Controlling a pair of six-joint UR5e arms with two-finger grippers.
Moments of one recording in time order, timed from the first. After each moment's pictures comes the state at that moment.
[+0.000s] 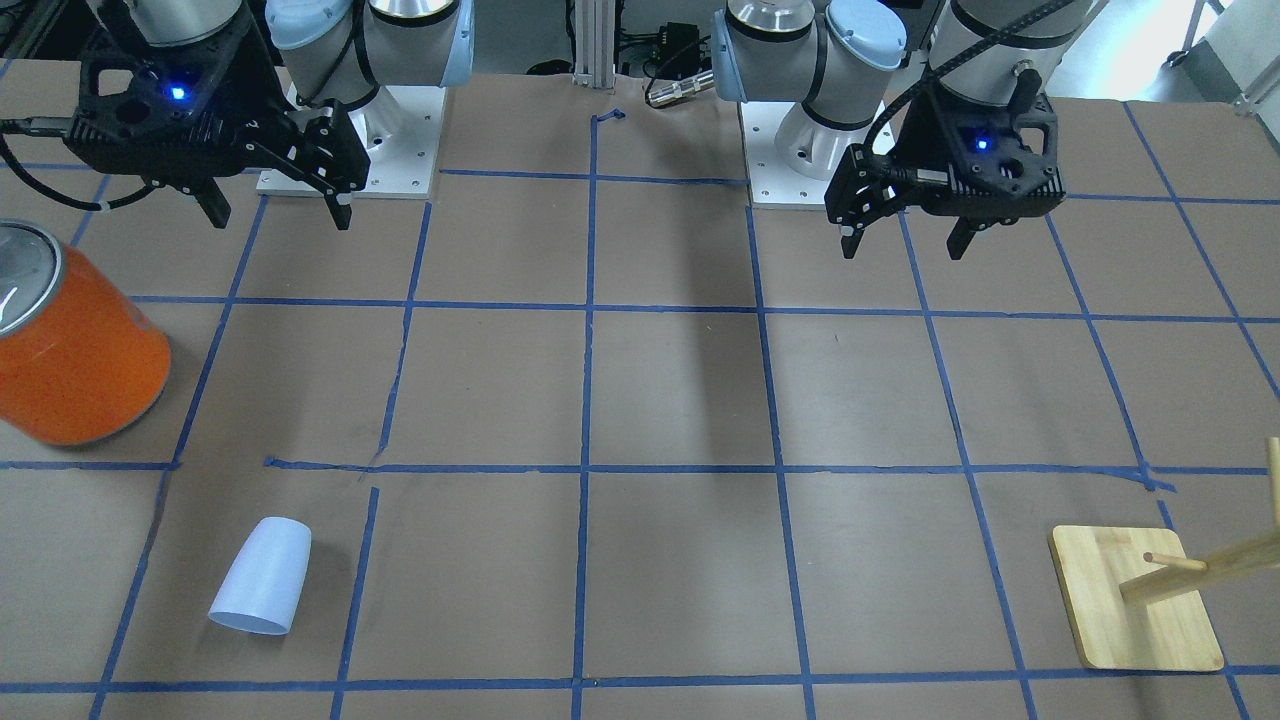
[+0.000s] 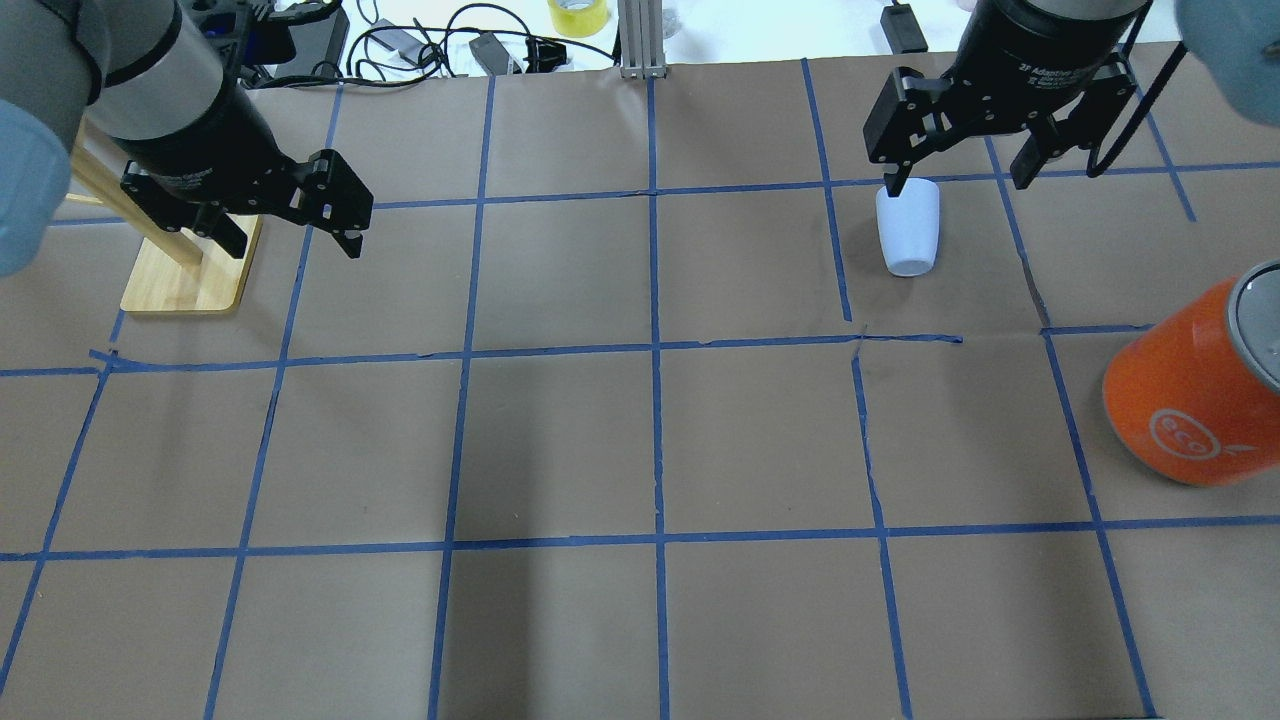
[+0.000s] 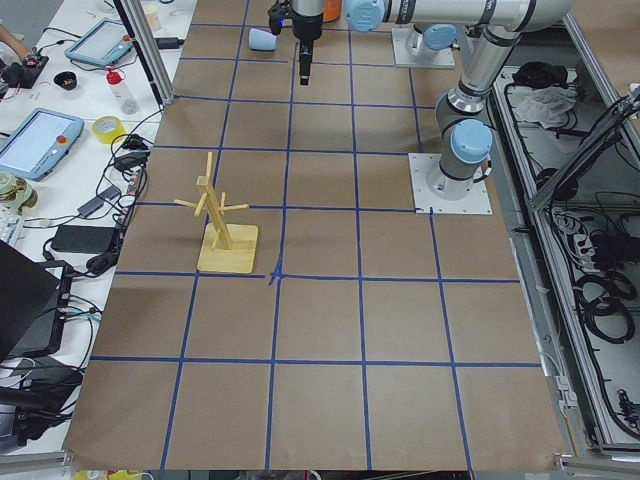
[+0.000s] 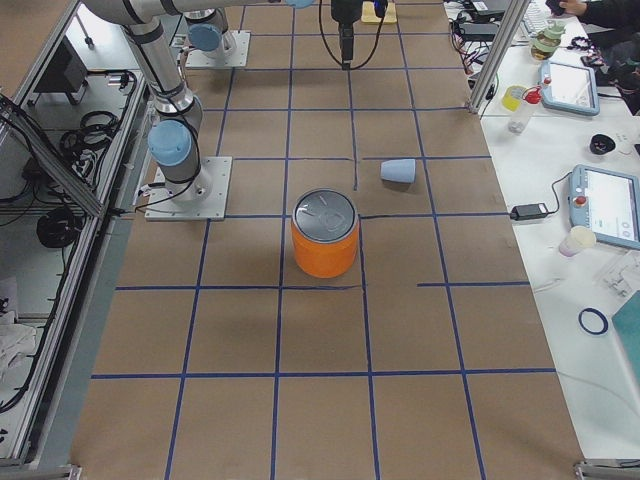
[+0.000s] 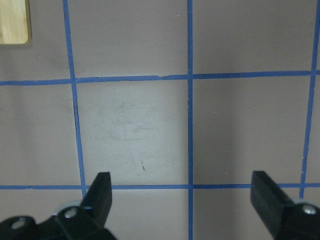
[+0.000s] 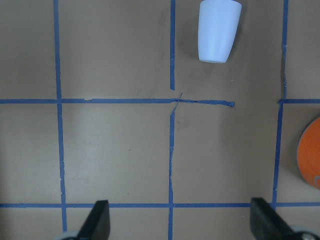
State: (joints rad) left arm -1.54 -1.51 -1.61 -1.53 1.62 0.05; right arm 1.60 -1.58 1.47 -1.50 -1.58 0.01
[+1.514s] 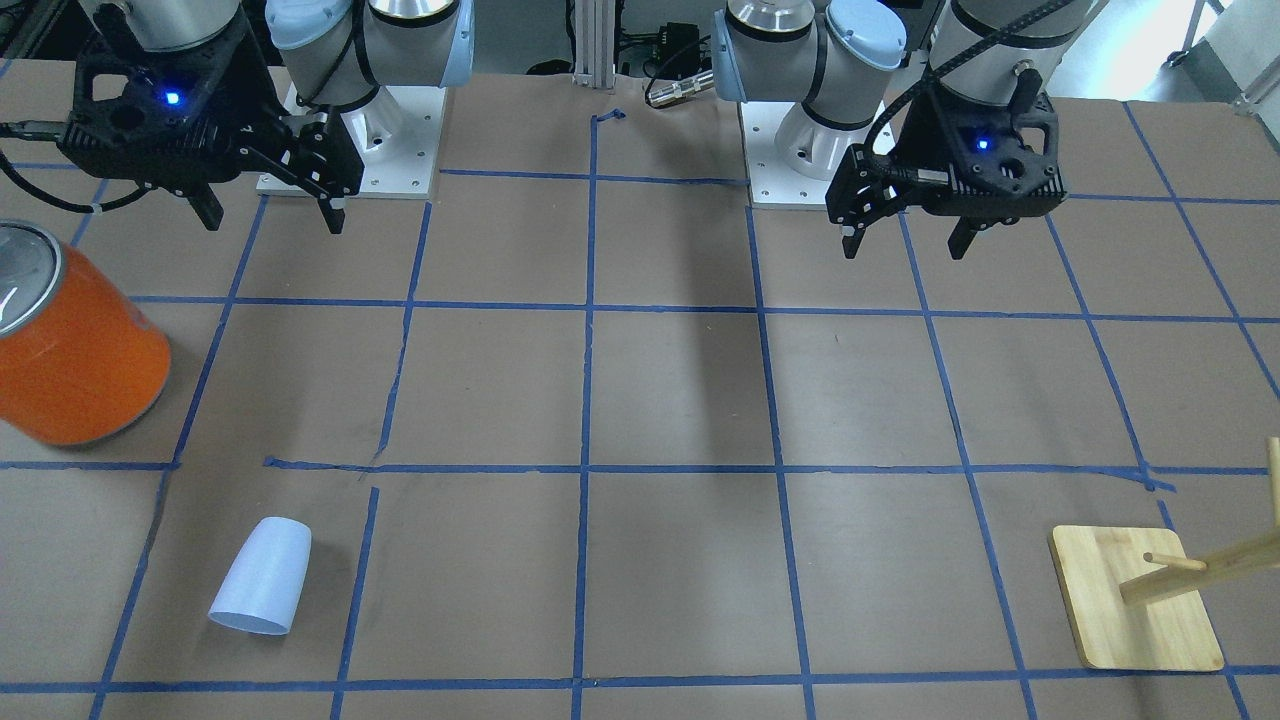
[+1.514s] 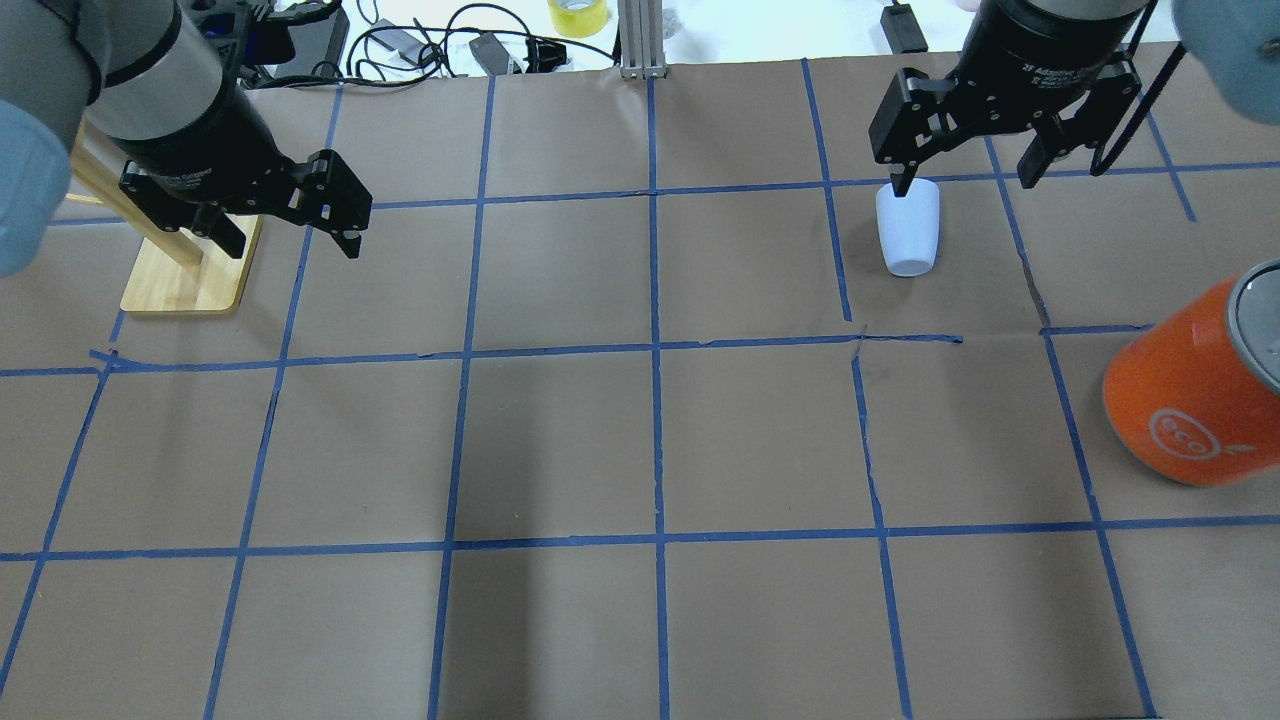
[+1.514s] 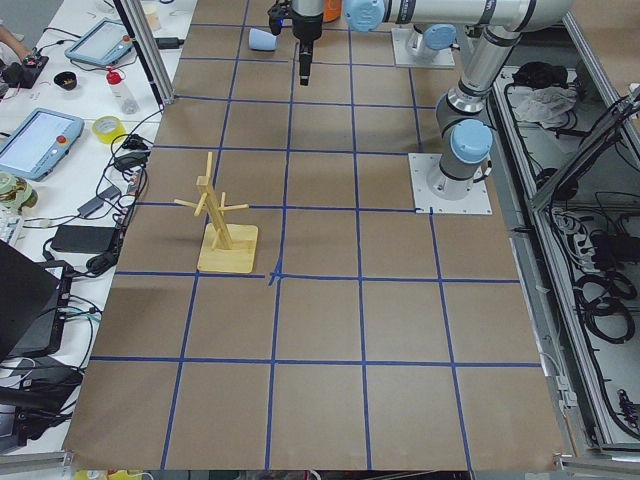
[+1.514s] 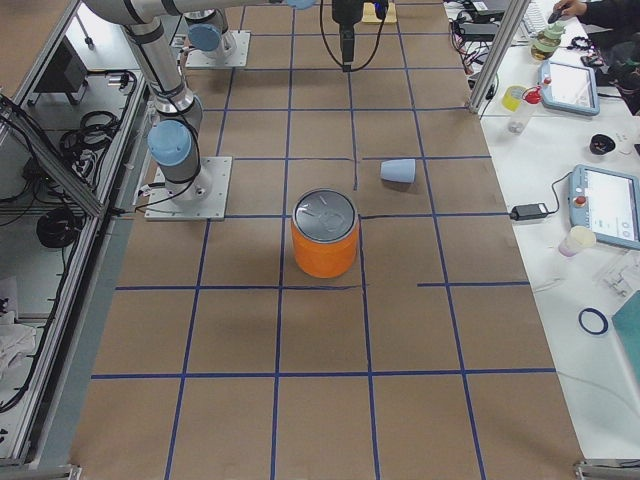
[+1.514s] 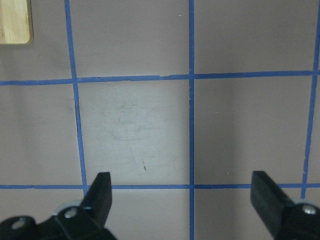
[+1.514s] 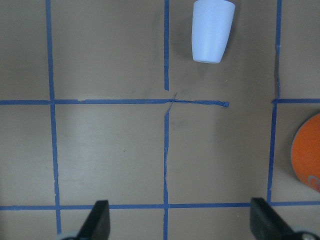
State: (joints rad) left arm -1.54 -1.51 -1.61 -1.53 1.62 0.05; right arm 1.59 -1.57 1.47 -1.50 -1.60 0.01
